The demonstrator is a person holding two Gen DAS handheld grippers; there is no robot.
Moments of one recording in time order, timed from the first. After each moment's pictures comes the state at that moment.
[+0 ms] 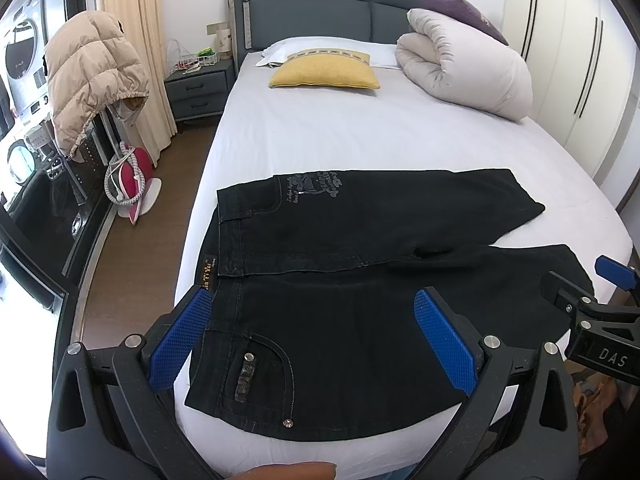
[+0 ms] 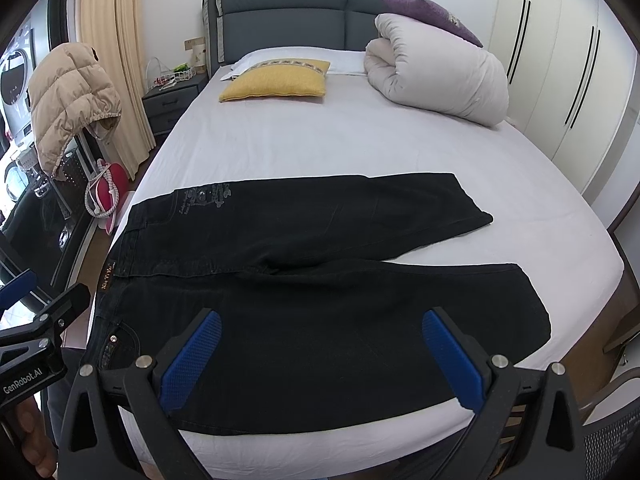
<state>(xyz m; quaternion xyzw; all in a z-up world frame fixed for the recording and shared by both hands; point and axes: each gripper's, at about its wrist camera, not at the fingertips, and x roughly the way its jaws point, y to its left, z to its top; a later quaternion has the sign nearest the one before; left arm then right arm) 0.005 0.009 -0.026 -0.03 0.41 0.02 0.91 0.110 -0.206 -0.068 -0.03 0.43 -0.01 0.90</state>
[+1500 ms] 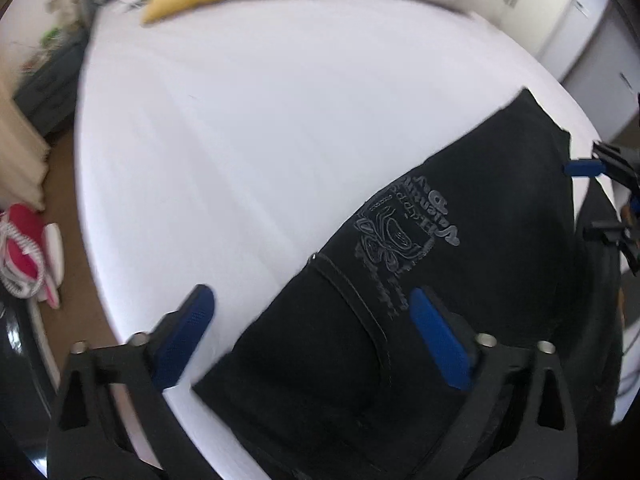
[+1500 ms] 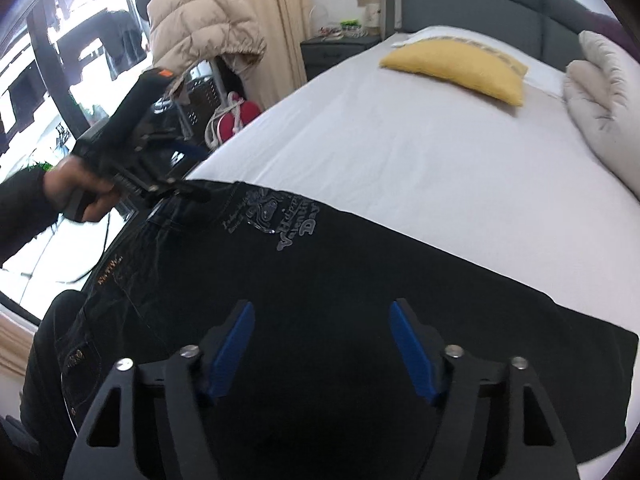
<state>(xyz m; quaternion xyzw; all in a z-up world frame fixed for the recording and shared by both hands) 0.406 0.145 -0.201 0.07 0.56 -0.23 0.79 0.367 -0.171 -0.167 -0.11 0.46 0.32 0.82</state>
